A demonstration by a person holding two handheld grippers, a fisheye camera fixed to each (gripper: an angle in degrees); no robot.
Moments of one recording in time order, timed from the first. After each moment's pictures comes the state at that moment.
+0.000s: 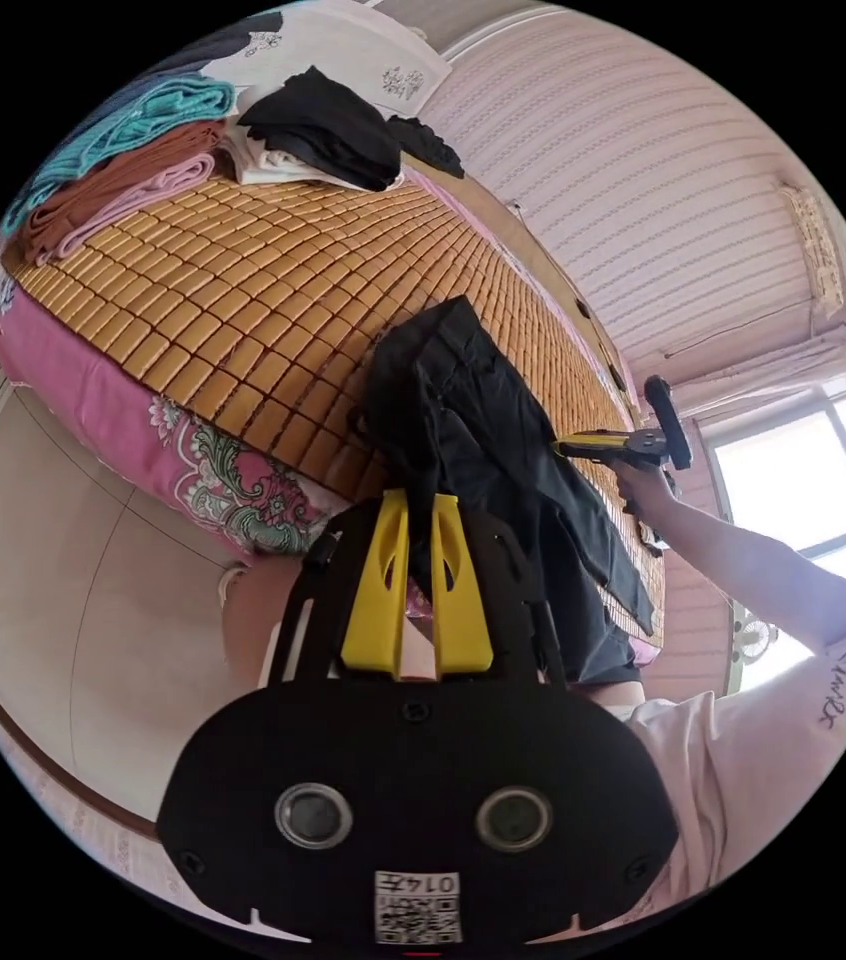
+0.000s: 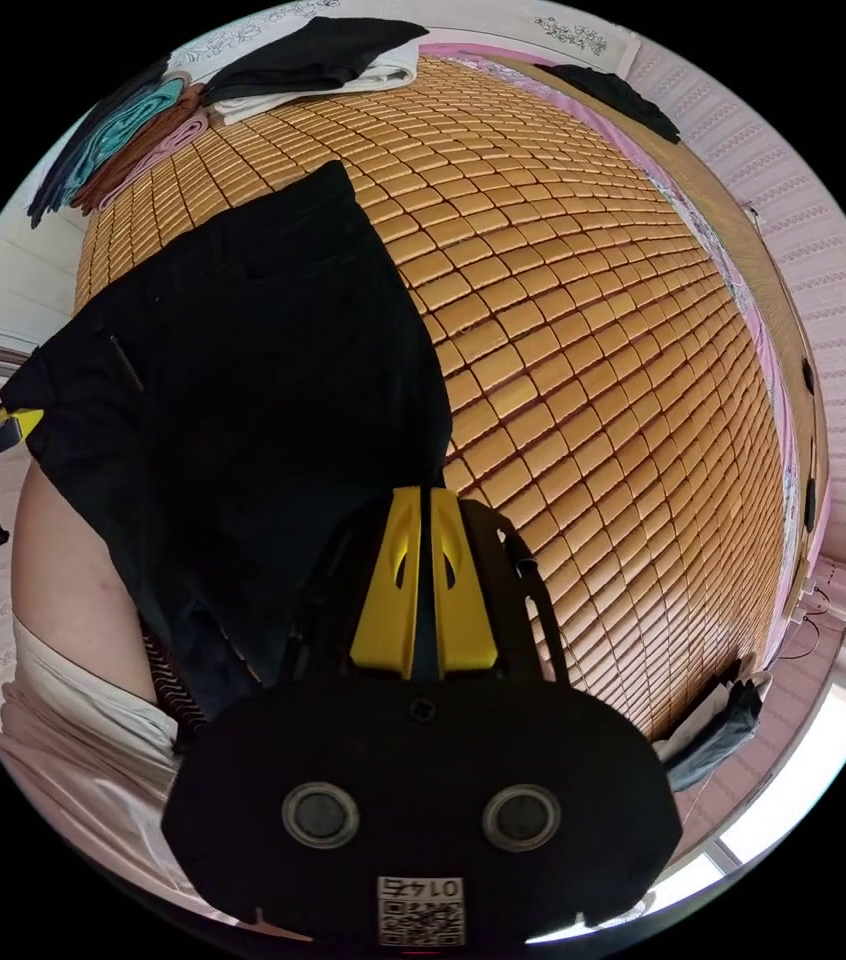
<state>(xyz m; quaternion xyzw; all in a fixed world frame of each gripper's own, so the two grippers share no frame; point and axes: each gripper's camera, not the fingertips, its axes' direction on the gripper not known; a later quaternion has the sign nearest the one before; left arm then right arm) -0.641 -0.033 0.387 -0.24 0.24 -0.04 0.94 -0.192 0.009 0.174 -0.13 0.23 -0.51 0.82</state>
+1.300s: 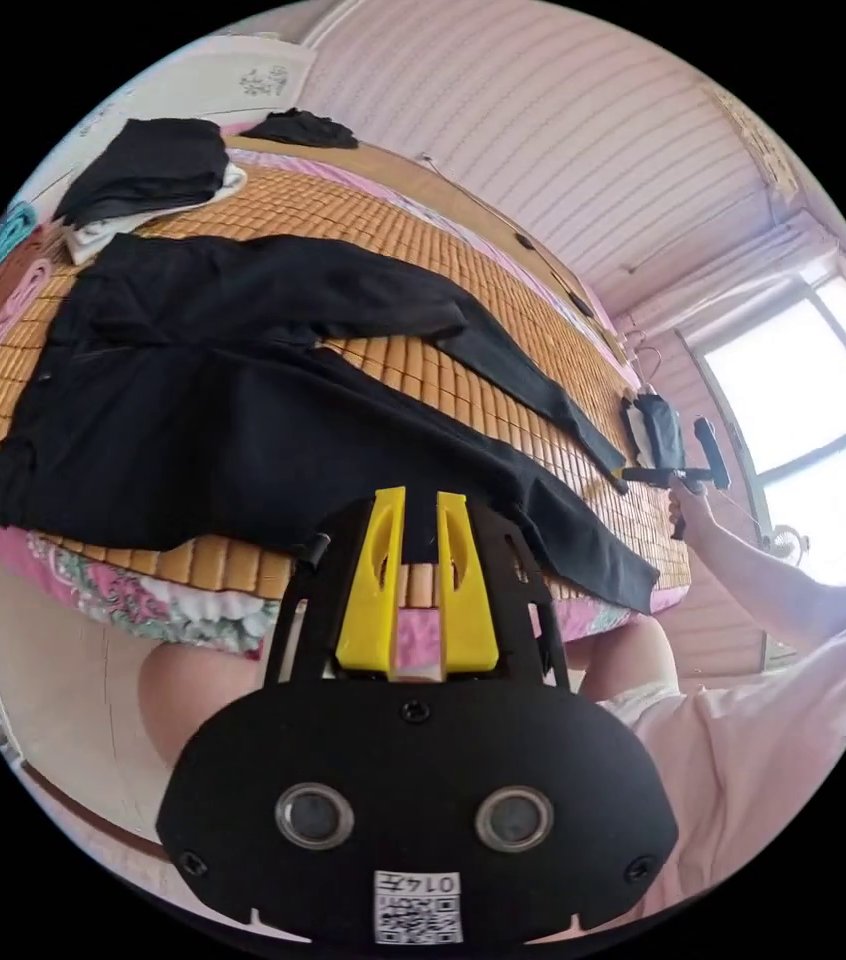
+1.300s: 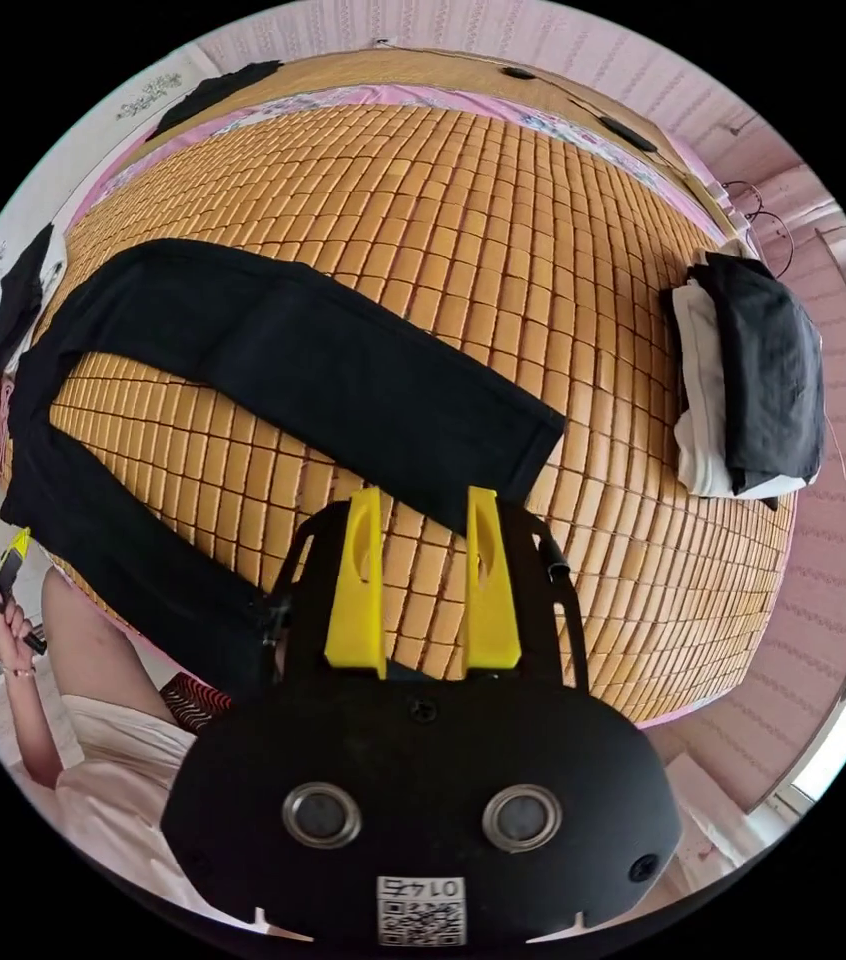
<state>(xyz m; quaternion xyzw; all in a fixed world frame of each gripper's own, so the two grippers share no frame) -0.427 -0.061 0.458 -0.26 0.26 0.10 0.92 -0.021 -0.106 0.040 -0.07 0.23 -0.17 0.96</state>
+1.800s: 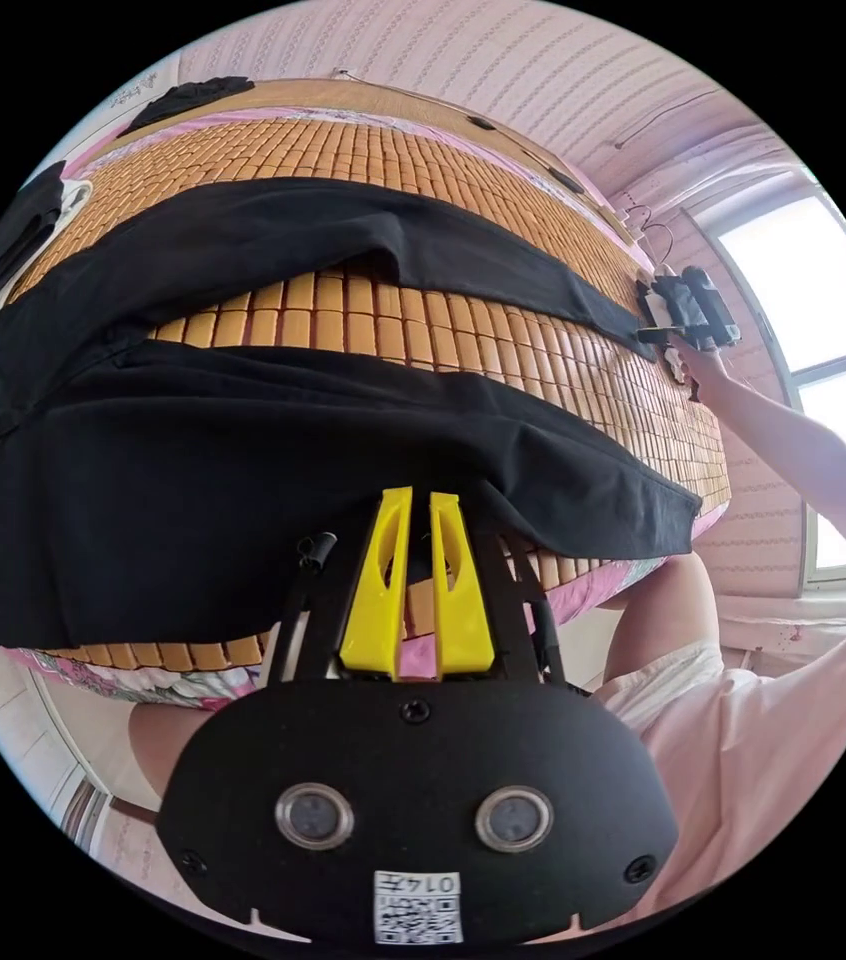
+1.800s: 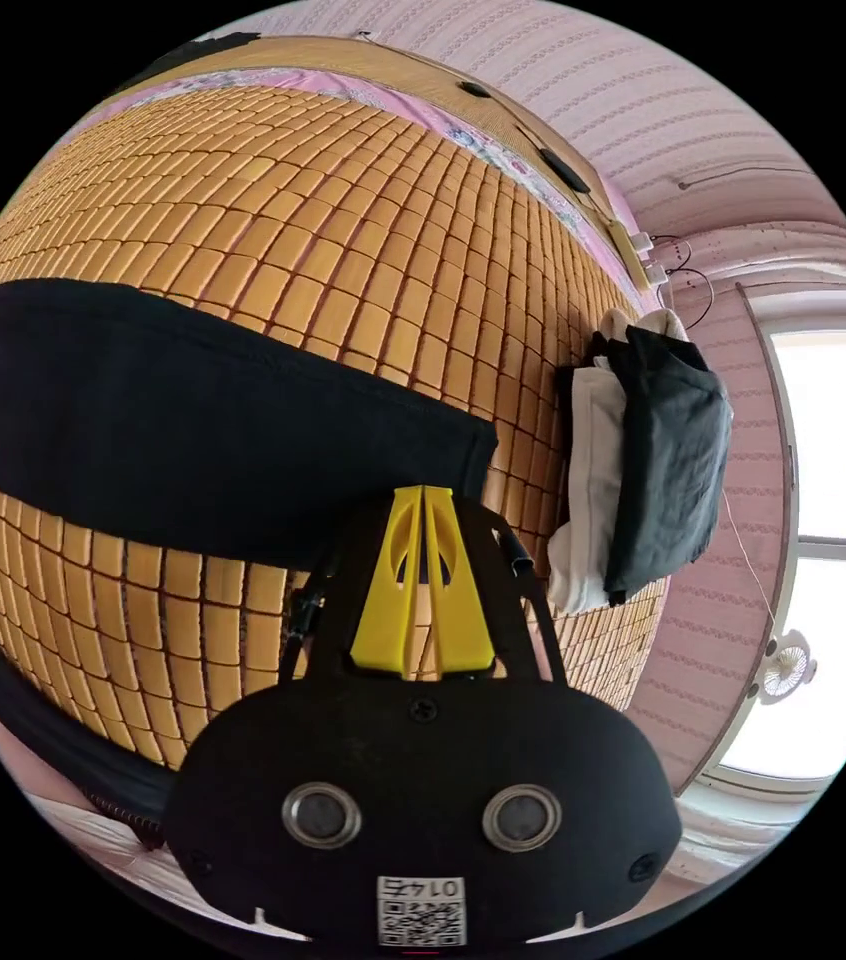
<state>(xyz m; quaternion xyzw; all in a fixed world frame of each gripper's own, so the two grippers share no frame) -0.272 -0.051 0.518 -0.36 0.22 0.22 0.88 0.024 -0.178 0.053 -0.02 0.43 -0.18 0.89</state>
